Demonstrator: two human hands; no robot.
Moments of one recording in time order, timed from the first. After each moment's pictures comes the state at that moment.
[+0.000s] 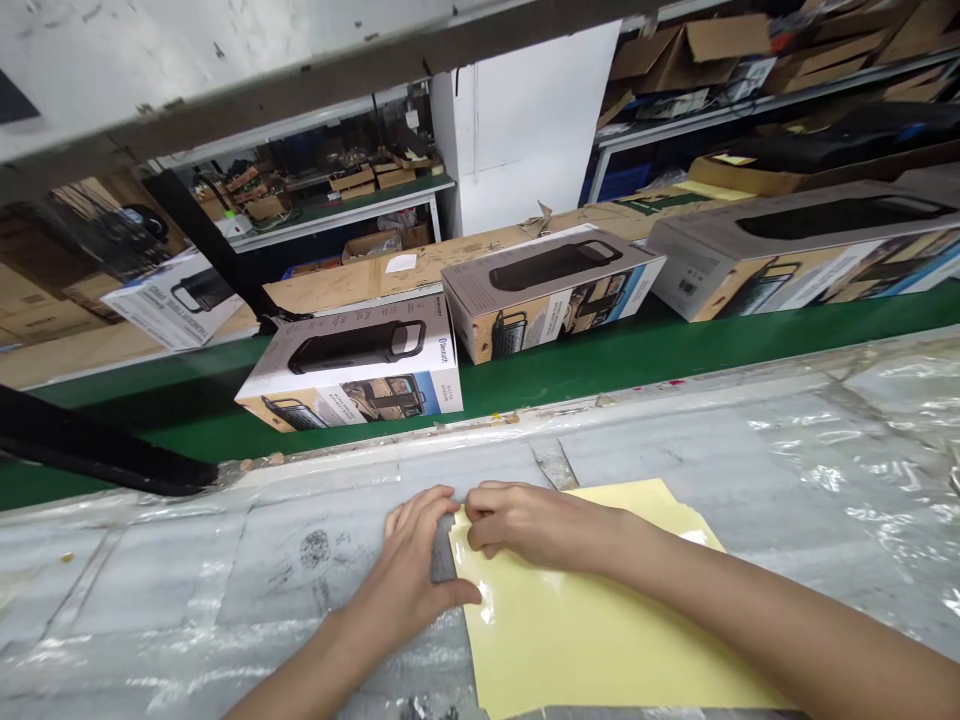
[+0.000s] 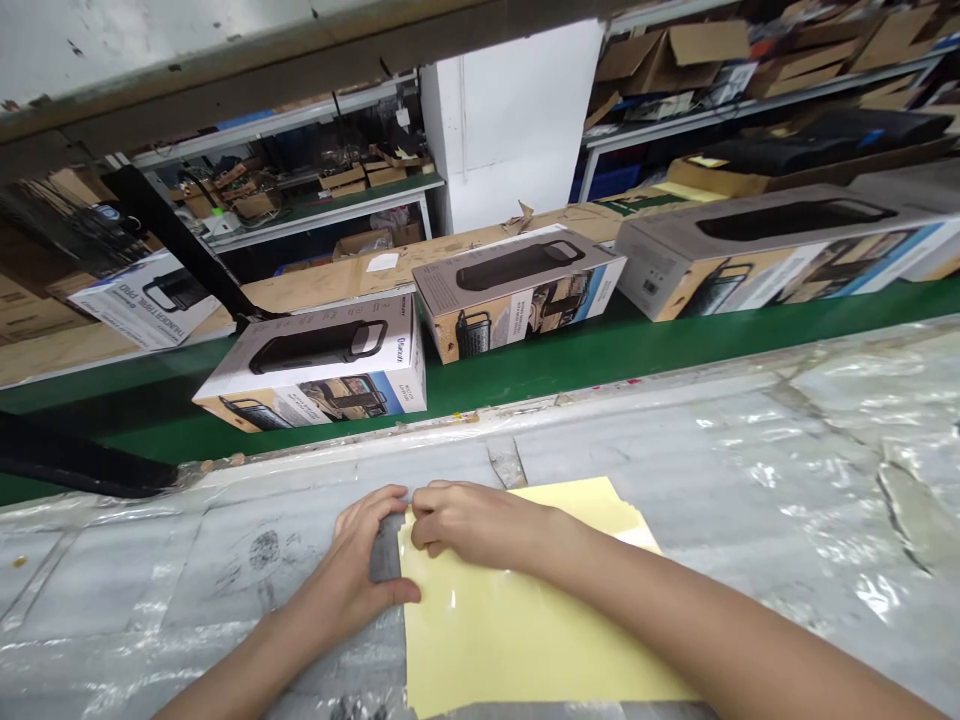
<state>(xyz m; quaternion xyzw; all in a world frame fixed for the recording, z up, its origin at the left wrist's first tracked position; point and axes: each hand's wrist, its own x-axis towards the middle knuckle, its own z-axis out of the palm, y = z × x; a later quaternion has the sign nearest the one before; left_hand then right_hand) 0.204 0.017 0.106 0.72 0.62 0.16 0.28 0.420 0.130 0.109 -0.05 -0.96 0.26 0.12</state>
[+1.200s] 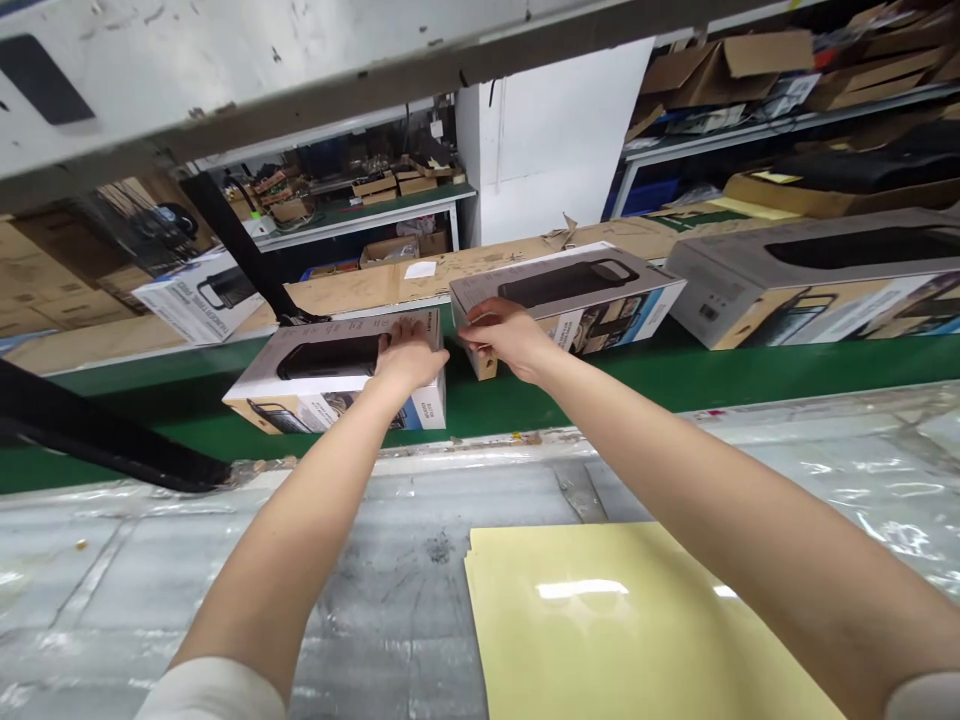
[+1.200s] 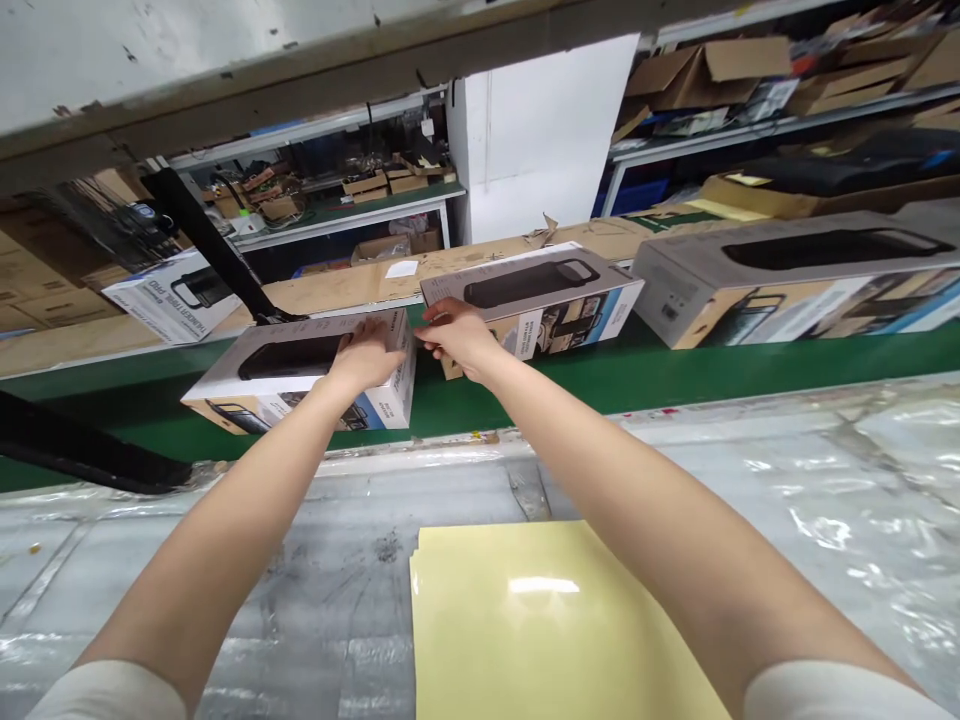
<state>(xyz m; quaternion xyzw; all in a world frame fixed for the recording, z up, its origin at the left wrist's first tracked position) 0.183 0.253 0.202 0.62 0.78 0.06 0.04 0.340 0.291 0.196 -0.40 -0.55 0.59 0.44</state>
